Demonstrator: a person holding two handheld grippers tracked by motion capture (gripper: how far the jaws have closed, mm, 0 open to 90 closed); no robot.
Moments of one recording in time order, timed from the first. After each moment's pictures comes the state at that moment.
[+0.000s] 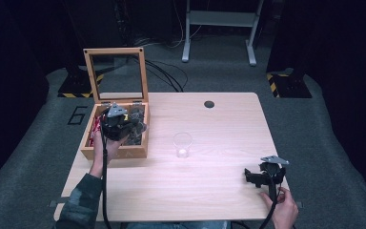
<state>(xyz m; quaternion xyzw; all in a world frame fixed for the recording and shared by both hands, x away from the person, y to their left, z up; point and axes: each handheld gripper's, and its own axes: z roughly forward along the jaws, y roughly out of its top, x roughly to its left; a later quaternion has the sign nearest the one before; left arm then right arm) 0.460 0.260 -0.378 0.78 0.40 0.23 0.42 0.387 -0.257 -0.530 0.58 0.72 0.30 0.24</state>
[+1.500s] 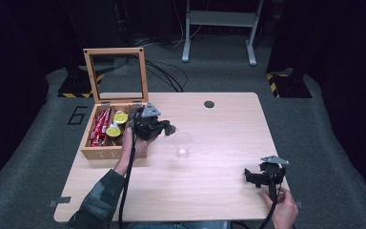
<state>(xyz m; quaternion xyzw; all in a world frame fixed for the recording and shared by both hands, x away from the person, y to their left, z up) 0.463 0.172 -0.374 0.82 0.33 0.19 0.43 0.387 -0.257 -0.530 0.58 0.72 0.30 0.24</state>
